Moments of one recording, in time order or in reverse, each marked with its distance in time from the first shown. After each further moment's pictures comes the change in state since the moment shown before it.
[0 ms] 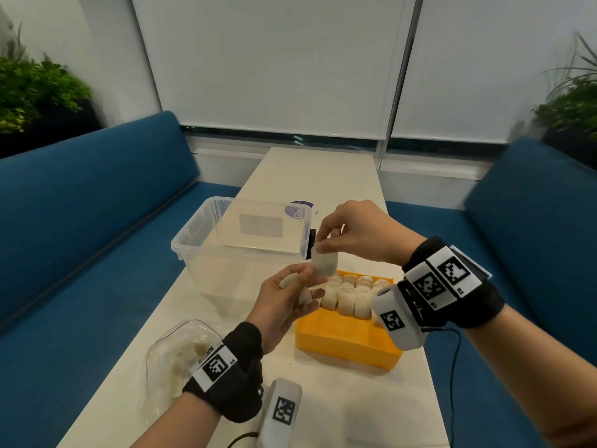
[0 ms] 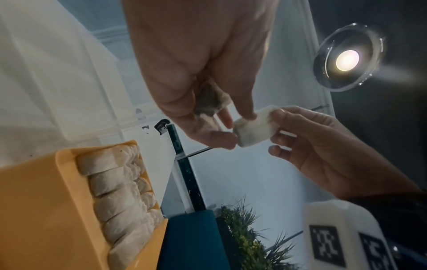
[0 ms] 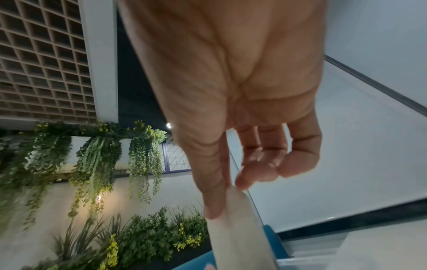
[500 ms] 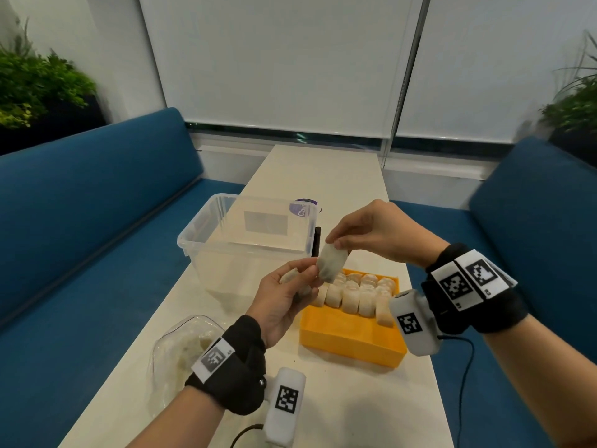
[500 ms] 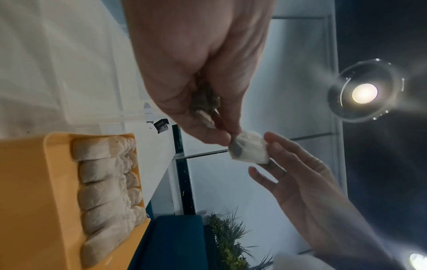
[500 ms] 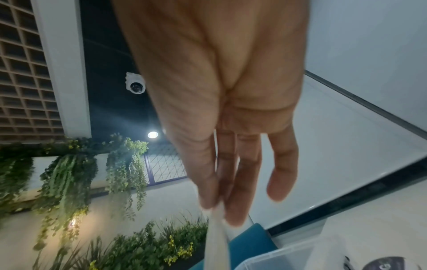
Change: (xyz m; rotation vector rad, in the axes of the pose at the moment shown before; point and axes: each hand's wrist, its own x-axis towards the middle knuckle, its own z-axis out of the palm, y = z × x) left_hand 0.003 0.001 -0.011 -0.158 0.019 0.008; right_hand -0.010 0.015 0.000 0.252 -0.014 0.005
